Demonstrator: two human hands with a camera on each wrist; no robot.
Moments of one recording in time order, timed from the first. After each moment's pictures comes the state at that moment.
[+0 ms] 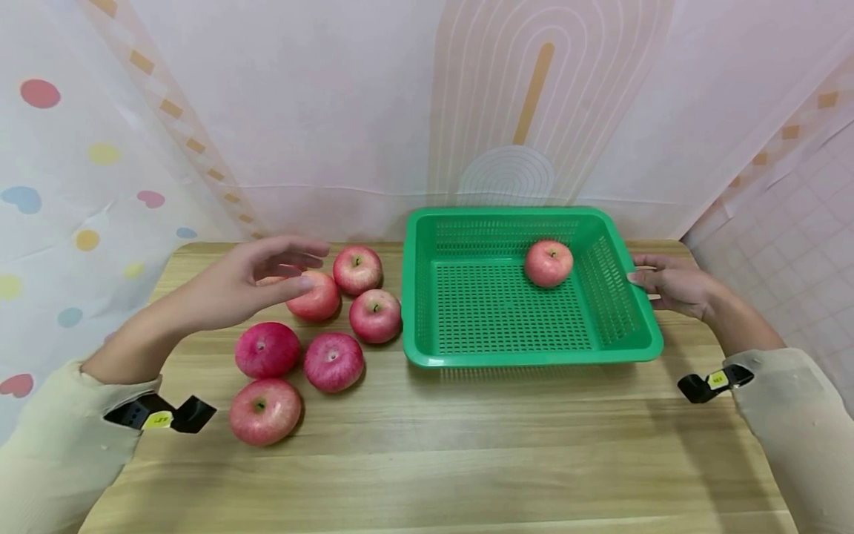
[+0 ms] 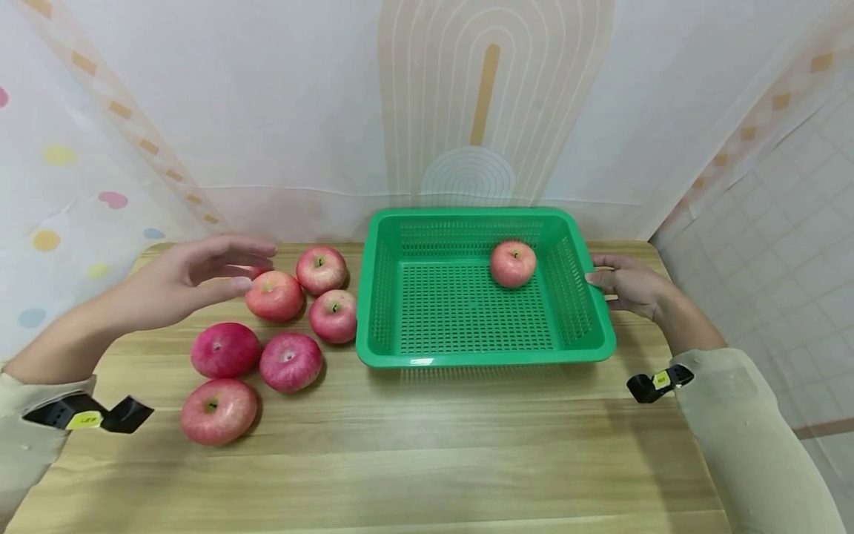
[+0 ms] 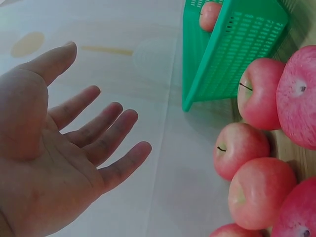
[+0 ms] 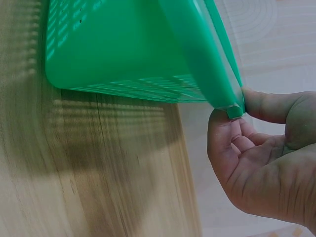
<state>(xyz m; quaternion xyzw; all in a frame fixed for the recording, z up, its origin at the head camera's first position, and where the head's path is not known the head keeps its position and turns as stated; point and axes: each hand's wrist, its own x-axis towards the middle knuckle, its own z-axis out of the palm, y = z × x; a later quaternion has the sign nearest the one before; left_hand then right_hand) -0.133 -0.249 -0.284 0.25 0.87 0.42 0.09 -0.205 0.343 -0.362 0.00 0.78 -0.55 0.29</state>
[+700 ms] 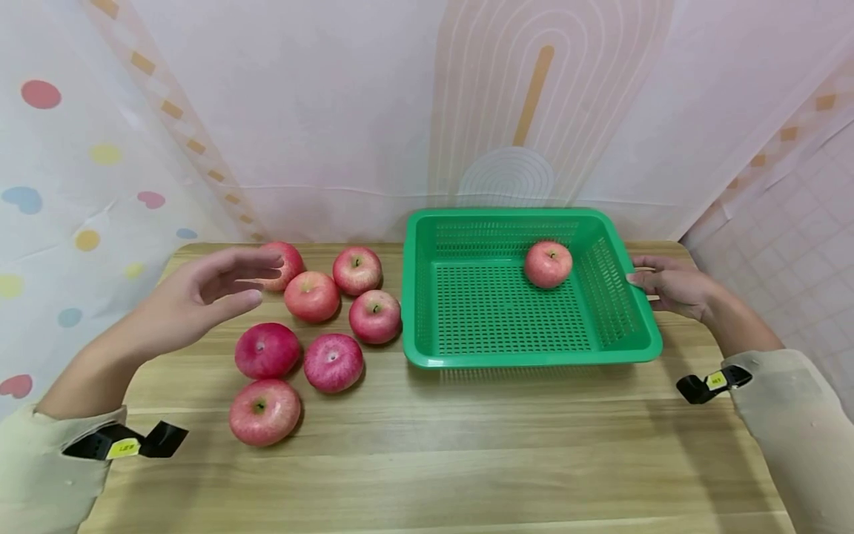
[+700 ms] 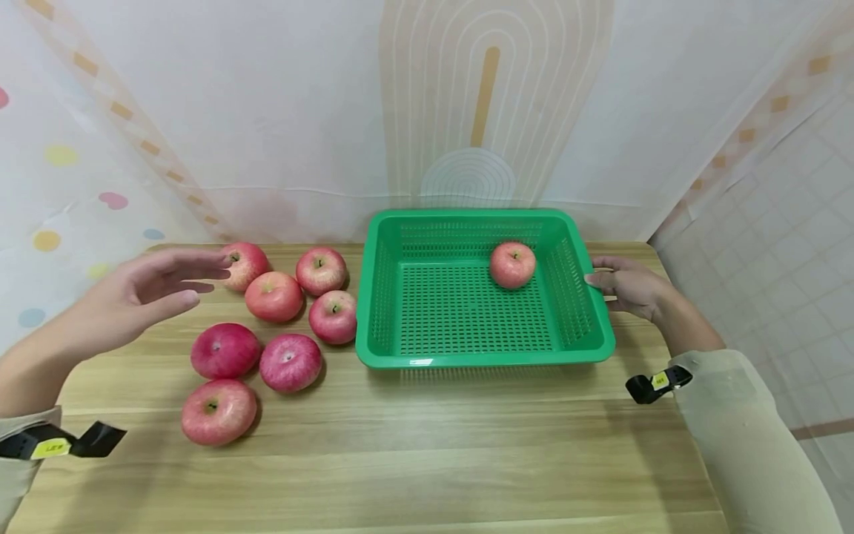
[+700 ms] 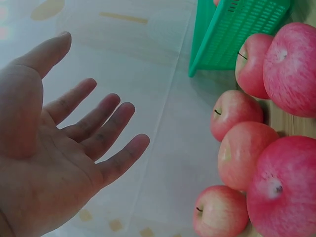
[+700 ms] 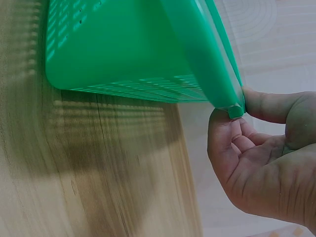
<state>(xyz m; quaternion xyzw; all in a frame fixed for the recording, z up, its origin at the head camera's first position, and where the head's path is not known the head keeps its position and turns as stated) -0.111 -0.293 -0.299 0.24 0.84 0.48 0.06 -0.205 0.342 -0.363 0.00 0.78 -0.56 0.29</state>
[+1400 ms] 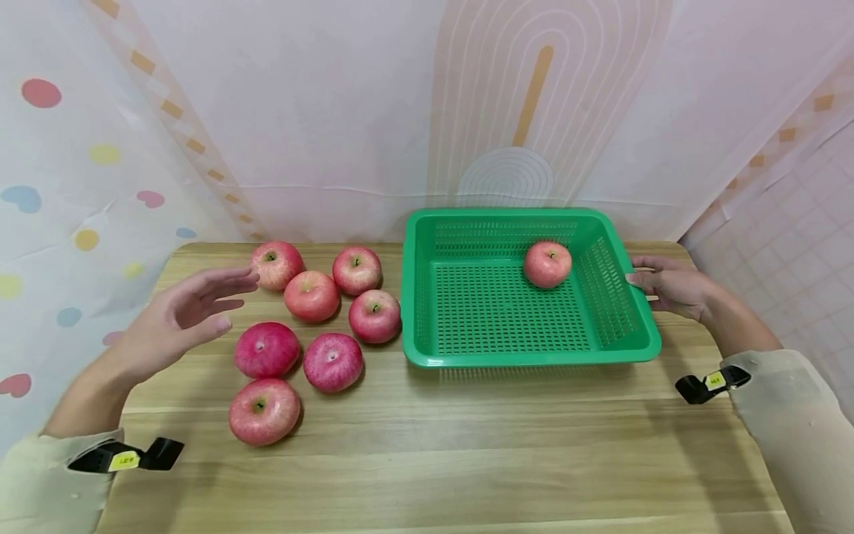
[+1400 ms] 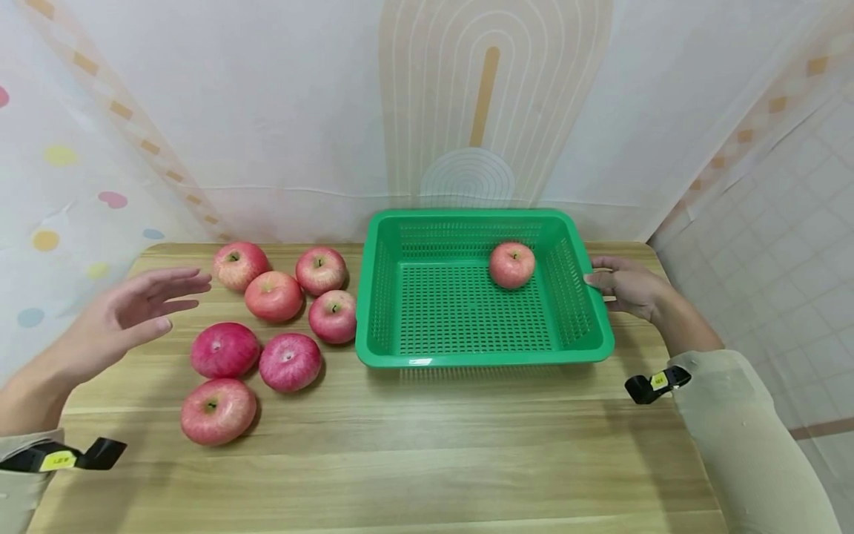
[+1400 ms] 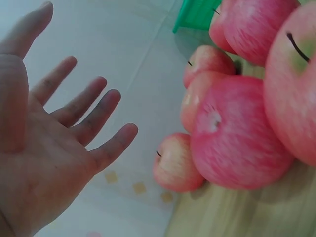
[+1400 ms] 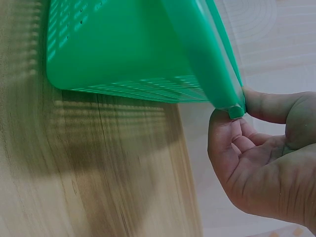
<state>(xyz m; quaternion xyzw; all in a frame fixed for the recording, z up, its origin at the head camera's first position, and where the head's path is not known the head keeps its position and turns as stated) -0.105 -0.336 -0.347 0.28 0.75 0.59 0.06 -0.205 0.343 -0.363 0.00 0.78 -0.56 0.29</state>
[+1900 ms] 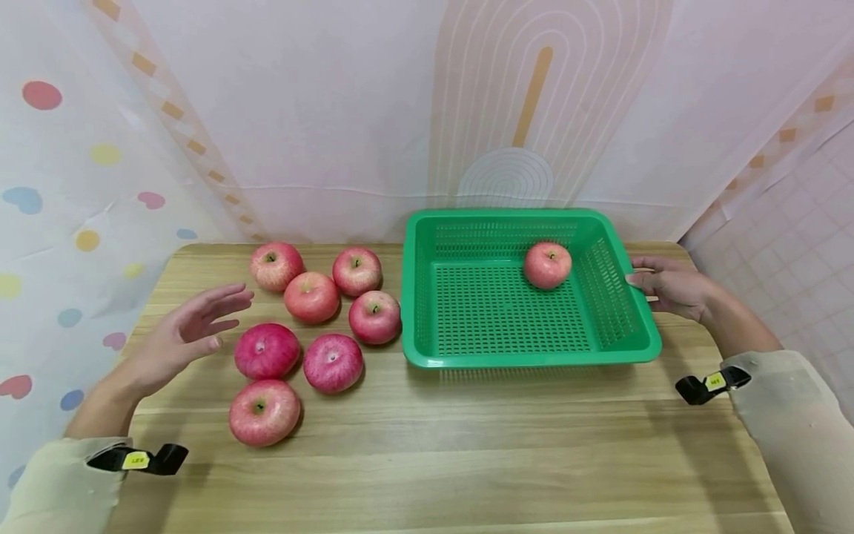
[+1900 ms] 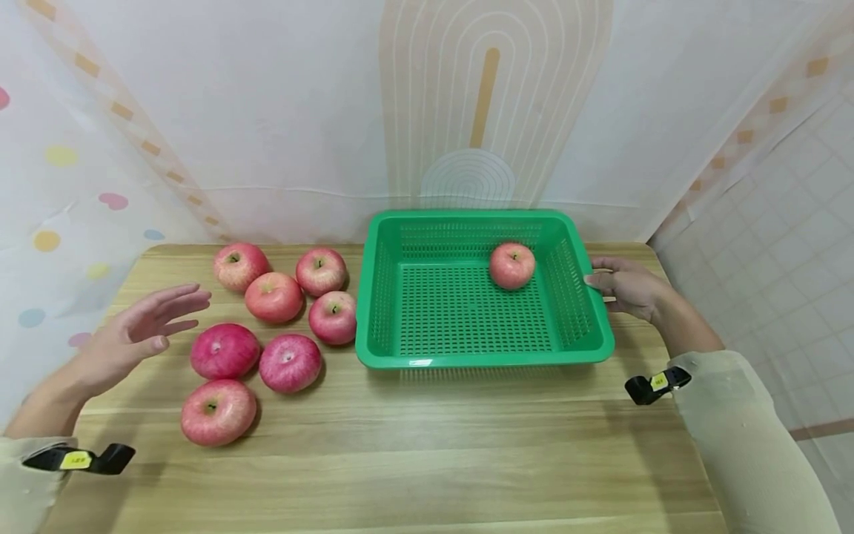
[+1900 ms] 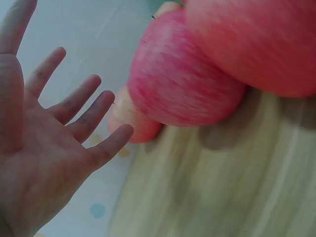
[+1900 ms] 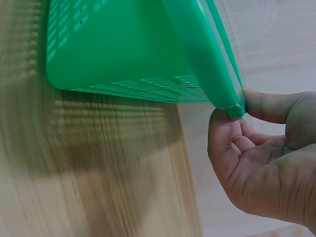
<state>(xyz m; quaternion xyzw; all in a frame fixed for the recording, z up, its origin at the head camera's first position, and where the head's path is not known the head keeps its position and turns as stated) -0.107 -0.367 -0.397 0.28 0.73 0.62 0.09 -0.205 0.343 -0.363 0.00 0.78 -0.56 0.29</state>
